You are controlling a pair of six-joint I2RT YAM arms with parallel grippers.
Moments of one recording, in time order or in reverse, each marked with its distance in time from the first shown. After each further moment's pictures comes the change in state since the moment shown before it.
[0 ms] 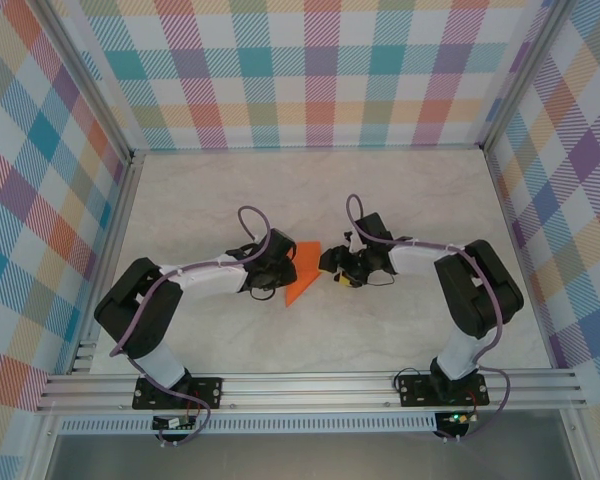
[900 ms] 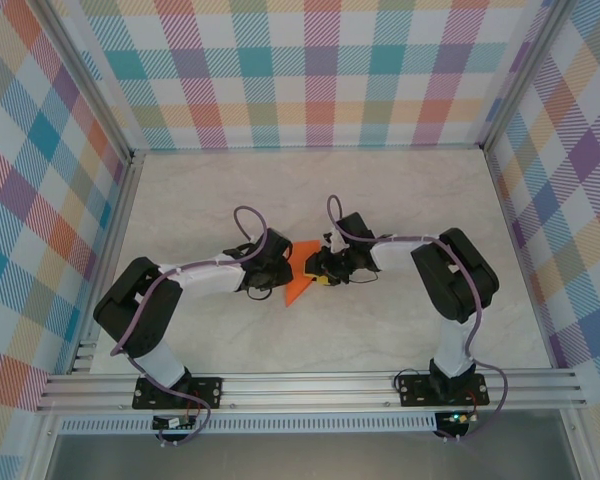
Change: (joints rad) left arm 0.026 0.000 -0.016 0.000 0.001 0.000; right arm 0.074 0.152 0.094 0.098 -0.113 0.031
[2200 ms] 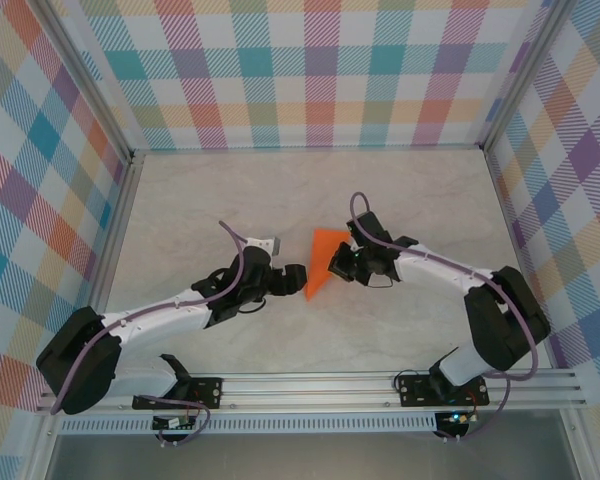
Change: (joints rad) left arm -0.110 -0.398 -0.266 0.292 0.007 0.201; right arm 0.034 -0.389 -0.061 -0.309 0.402 0.170
